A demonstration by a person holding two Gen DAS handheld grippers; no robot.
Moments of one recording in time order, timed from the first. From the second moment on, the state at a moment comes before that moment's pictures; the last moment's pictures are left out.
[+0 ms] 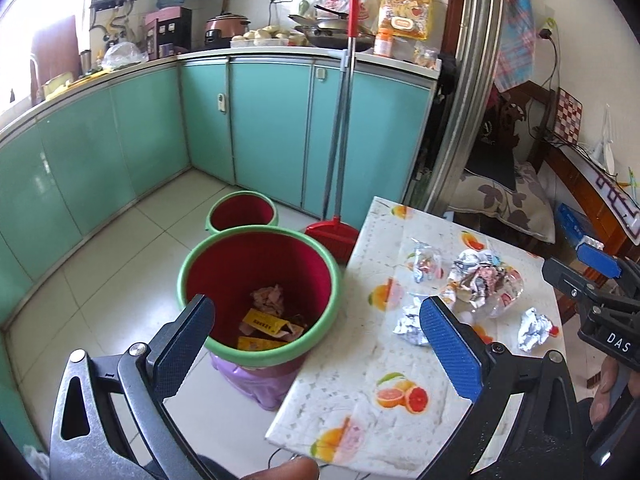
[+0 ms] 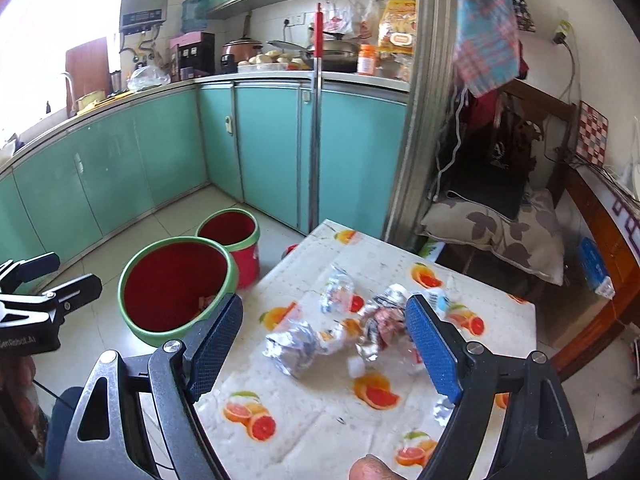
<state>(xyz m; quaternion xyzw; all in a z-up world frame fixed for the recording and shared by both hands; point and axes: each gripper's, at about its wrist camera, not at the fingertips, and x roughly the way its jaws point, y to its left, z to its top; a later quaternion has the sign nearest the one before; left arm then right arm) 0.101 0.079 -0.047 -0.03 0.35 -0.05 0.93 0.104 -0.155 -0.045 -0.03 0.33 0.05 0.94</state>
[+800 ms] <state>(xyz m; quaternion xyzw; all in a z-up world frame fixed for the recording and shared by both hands) 0.149 -0.072 -0.143 0.07 0.46 -0.16 0.87 0.063 -0.325 -0.096 0.03 0.39 -0.09 0.91</state>
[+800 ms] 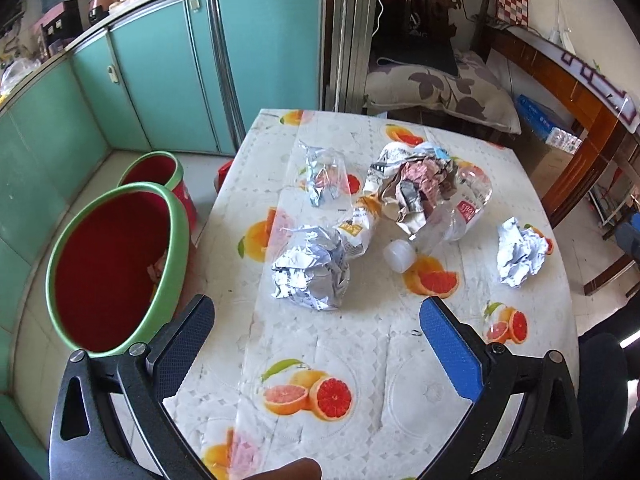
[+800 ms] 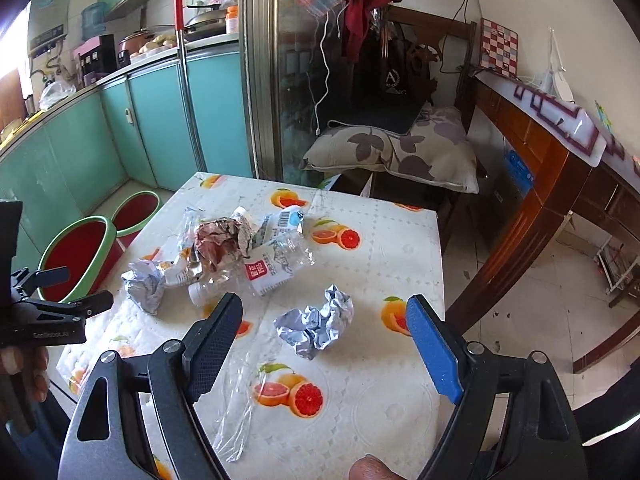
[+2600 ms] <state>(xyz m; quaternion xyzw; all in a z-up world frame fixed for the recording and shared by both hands) 0.170 -0.051 -0.156 0.06 0.49 -0.13 0.86 0.164 -0.328 -0.238 0.01 0.51 -0.10 0.86</state>
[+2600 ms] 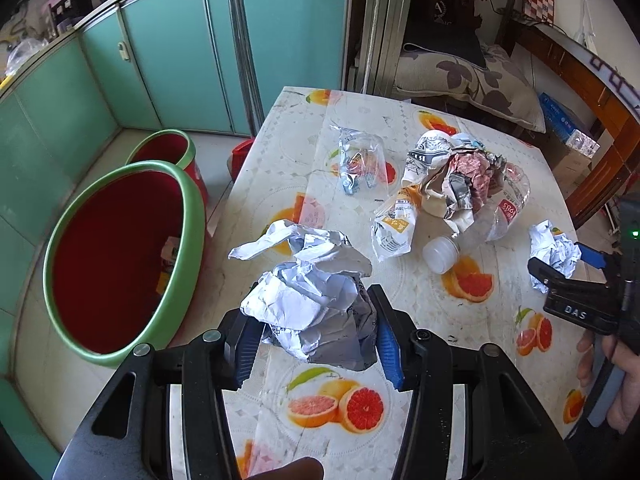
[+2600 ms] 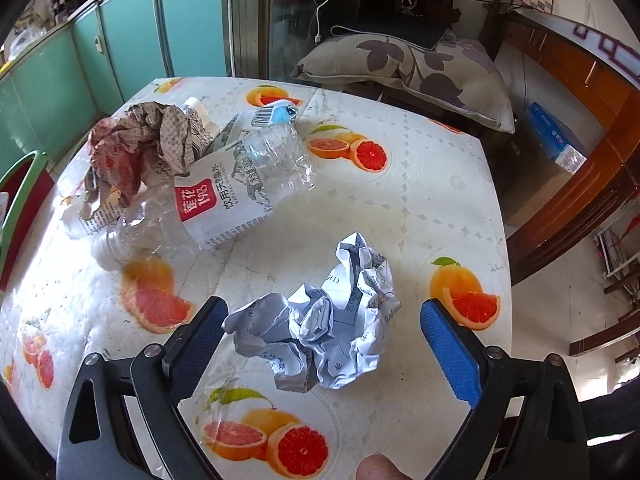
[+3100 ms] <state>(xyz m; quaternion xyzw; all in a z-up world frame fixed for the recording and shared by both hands) 0.151 -0.032 -0.139 0.05 0.47 -0.12 0.87 0.181 -0.339 -0.268 0.02 0.52 -0.12 0.84</state>
